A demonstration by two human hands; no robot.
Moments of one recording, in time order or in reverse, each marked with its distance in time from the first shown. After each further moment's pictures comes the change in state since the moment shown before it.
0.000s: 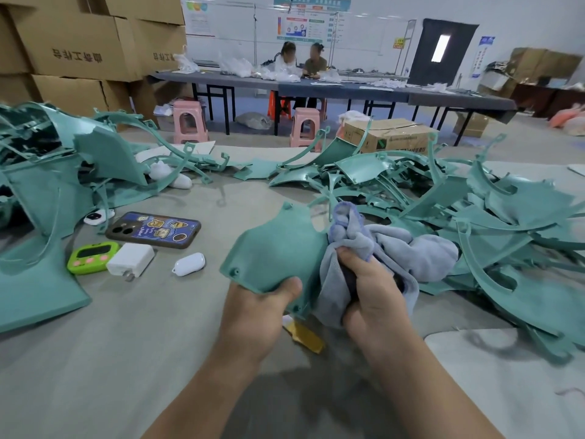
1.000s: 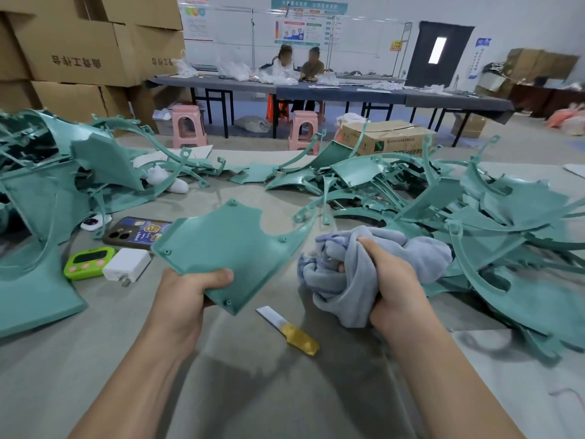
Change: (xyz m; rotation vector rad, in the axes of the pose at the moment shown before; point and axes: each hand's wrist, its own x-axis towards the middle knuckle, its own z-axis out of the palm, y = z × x) left_hand 0.039 0.001 -0.069 -0.178 0.041 -0.068; right_hand 0.006 -0.035 -0.022 -0.299 0.088 0.022
